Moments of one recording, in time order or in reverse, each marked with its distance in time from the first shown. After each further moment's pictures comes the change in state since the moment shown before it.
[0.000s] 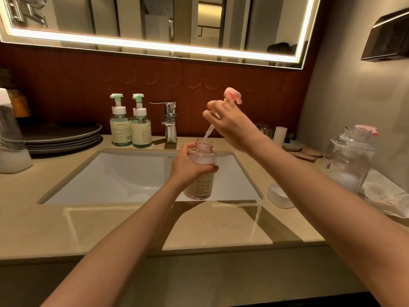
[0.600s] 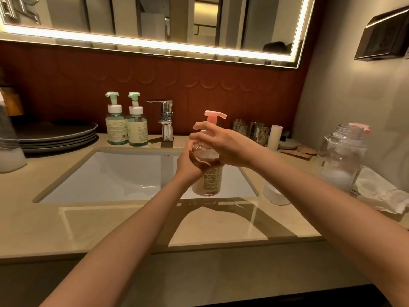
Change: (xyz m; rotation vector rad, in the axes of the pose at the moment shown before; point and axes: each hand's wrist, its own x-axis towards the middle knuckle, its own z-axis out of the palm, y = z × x) left_hand -0.003 0.015 0.018 -0.024 -0.025 0.038; right_hand -0.022 -0.024 -0.025 0.465 -0.325 -0.070
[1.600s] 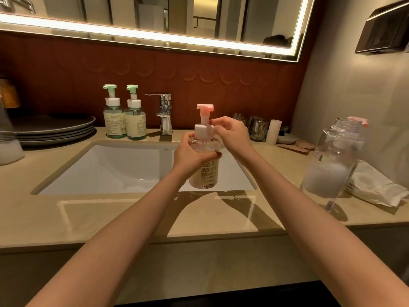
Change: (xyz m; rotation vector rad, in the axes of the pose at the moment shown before) left_hand 0.001 -0.007 -0.001 -0.017 0.074 -0.010; right_hand 0.002 -0.012 0.011 0.872 0.387 0.937
